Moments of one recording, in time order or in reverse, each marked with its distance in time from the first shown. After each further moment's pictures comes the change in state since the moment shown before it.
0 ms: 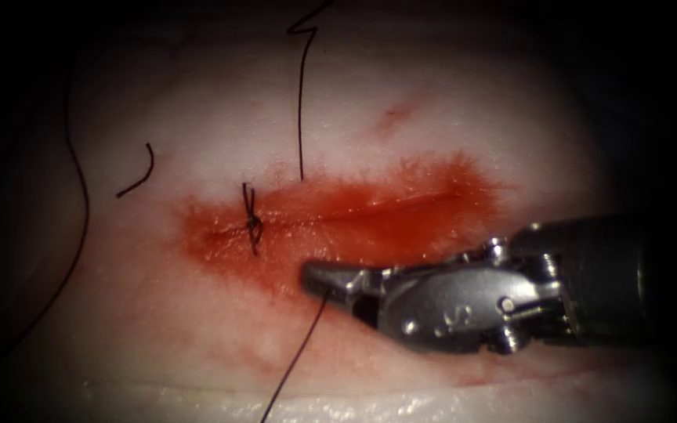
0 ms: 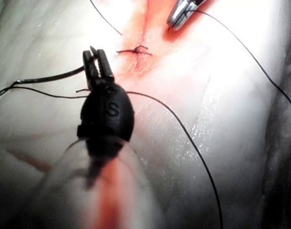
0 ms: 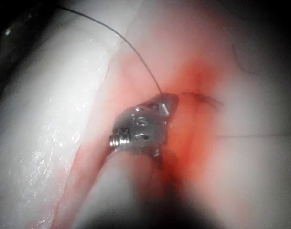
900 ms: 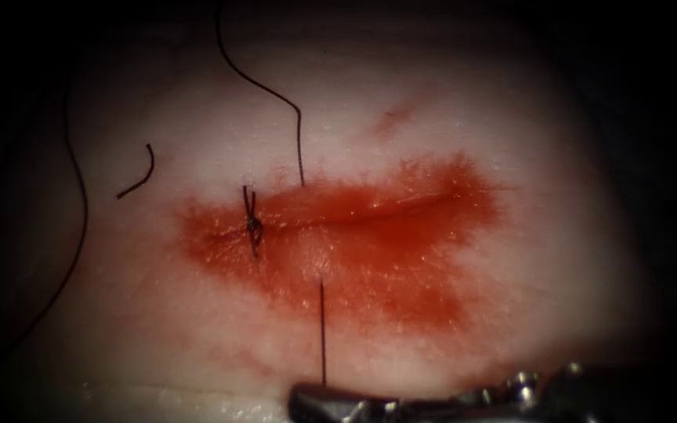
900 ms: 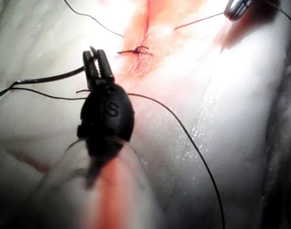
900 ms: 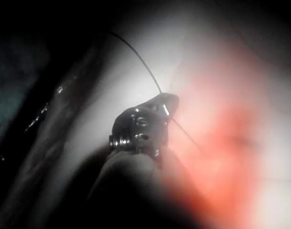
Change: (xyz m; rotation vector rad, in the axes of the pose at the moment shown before) right arm 0.010 -0.006 -0.006 0.013 -0.004 0.065; left arm 0.000 0.000 0.000 0.003 -0.005 0.001
